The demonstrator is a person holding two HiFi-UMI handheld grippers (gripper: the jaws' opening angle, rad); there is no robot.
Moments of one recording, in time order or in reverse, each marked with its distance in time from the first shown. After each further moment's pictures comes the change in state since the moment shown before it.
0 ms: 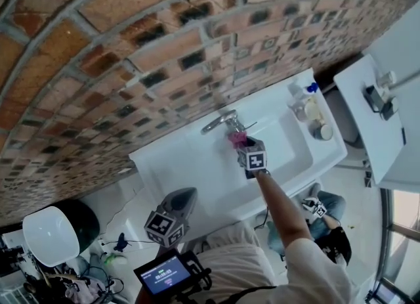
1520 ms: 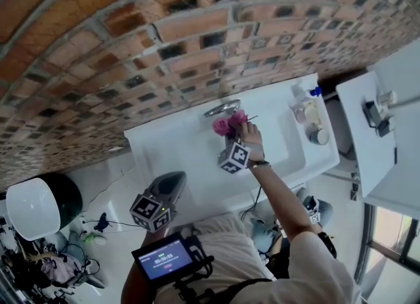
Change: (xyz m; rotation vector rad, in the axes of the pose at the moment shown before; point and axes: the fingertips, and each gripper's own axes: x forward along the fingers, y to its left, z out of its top) left arm -0.016 0.010 0.002 -0.074 -0.086 0.058; right arm -0.052 0.095 0.066 -1.078 0.026 -0.109
